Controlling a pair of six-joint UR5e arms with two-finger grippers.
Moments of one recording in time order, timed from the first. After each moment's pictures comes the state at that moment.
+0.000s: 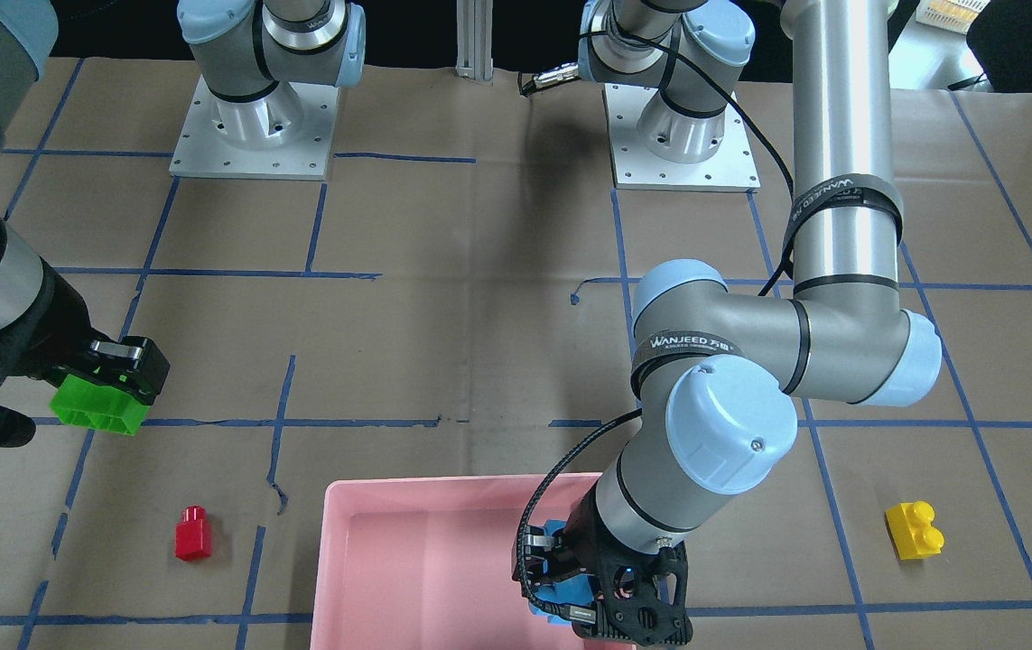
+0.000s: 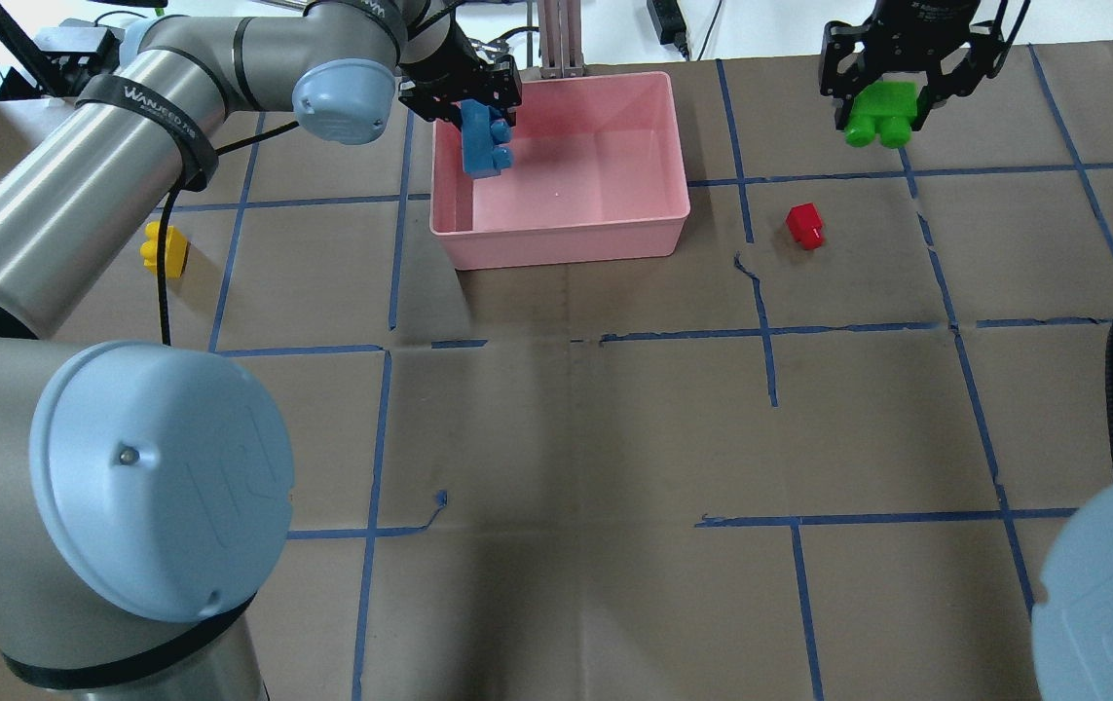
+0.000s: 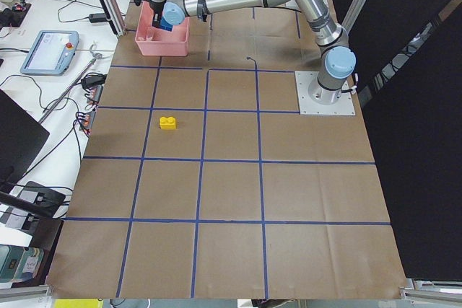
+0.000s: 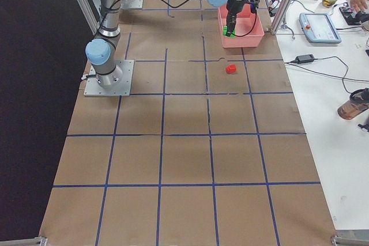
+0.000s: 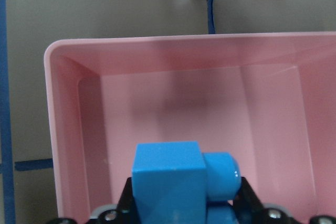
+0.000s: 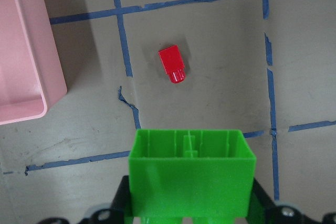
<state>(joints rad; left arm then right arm) -1.68 -2.26 -1.16 -1.04 1.34 -0.08 1.50 -1.20 1.22 -1.57 -1.61 0.05</state>
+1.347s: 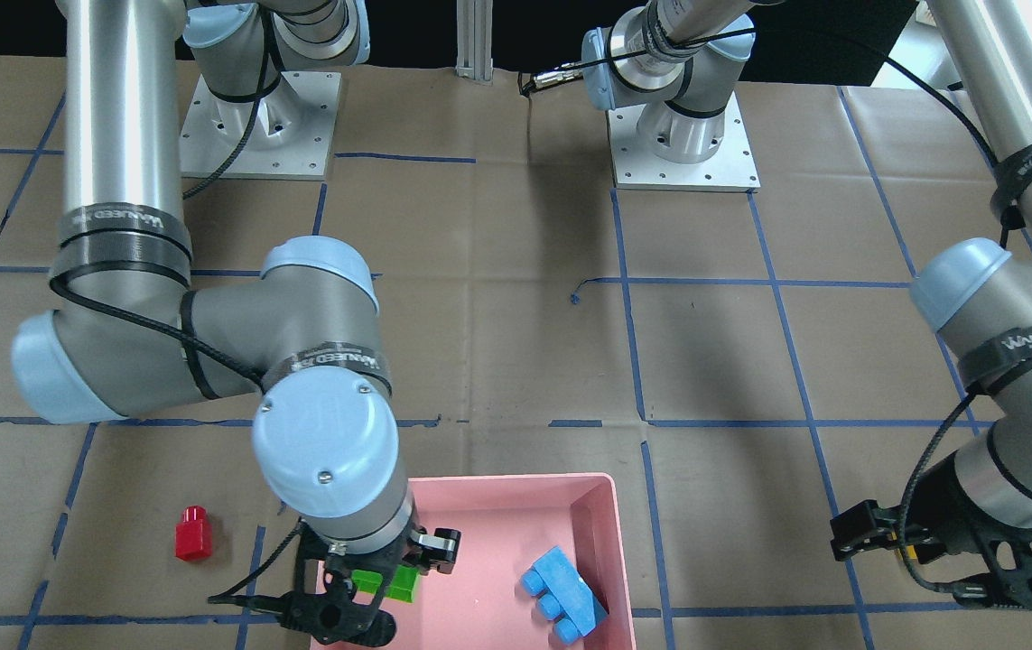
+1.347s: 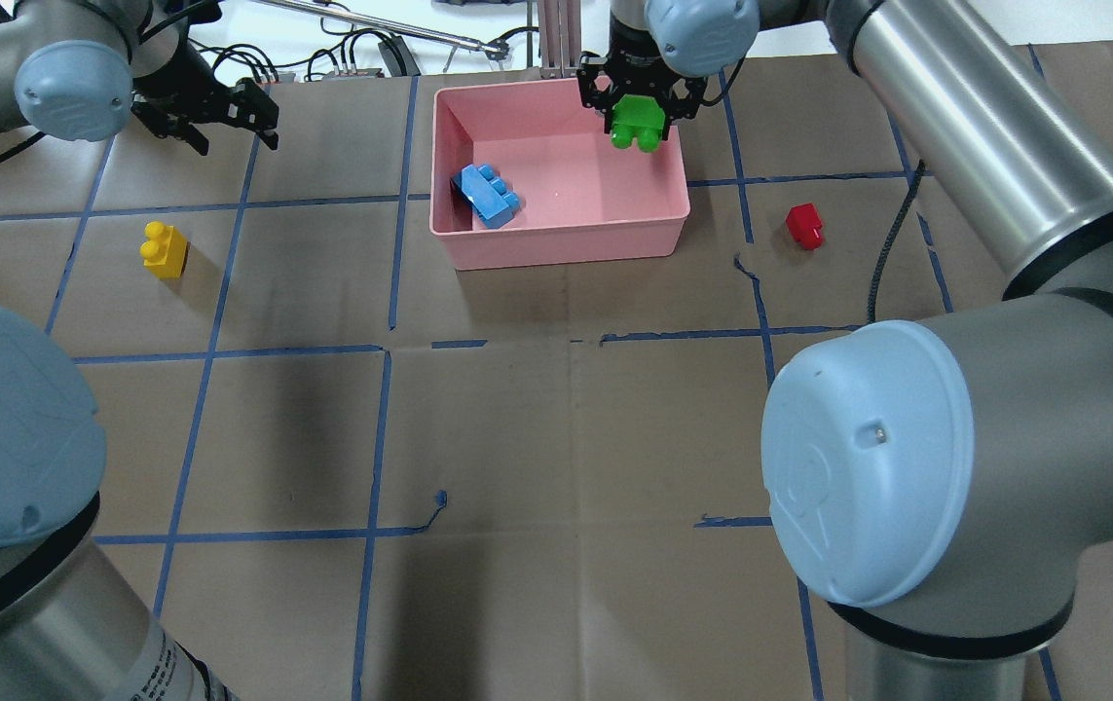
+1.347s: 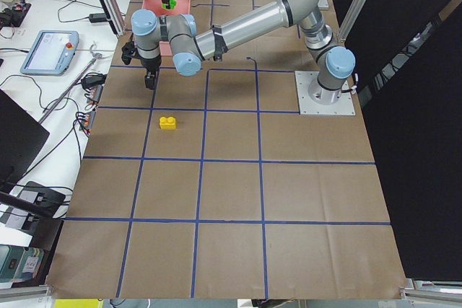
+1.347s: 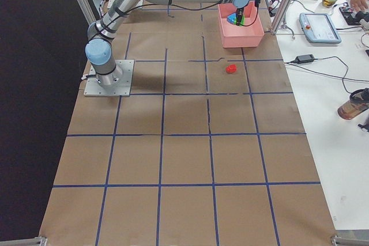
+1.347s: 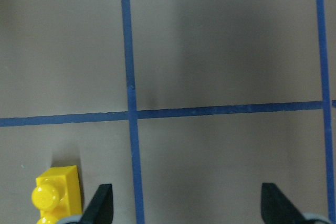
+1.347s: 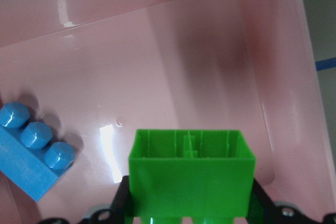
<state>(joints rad) -1.24 -2.16 -1.30 -1.16 1.48 0.37 1.82 -0.78 0.95 -1.80 -1.56 0.45</state>
